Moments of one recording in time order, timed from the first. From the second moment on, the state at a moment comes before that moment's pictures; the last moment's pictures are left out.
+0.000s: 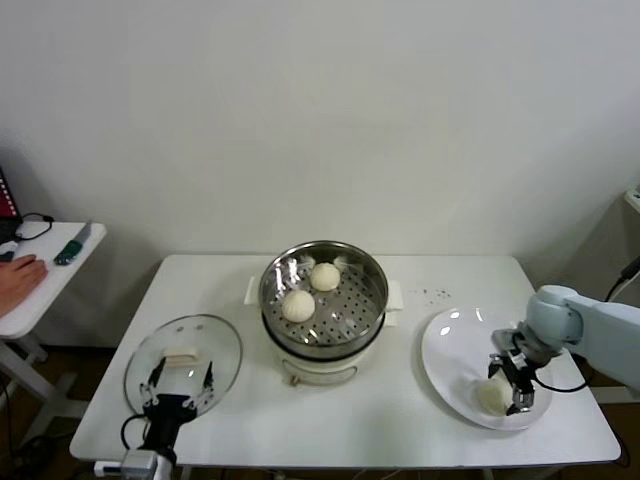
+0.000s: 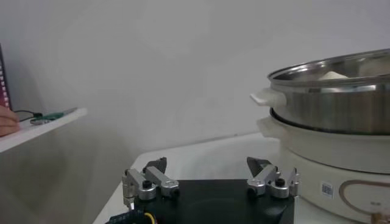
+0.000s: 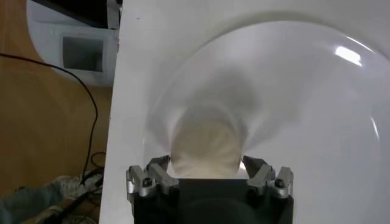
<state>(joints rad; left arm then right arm) 1.69 -1.43 -0.63 -2.02 0.01 0.01 -0.02 0.20 0.49 -1.30 1.42 0.10 -0.24 -1.06</state>
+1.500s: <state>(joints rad) 1.69 -1.42 -0.62 -2.02 0.02 0.01 -0.02 0.82 0.94 -1.50 1.35 0.04 0.32 -1.17</state>
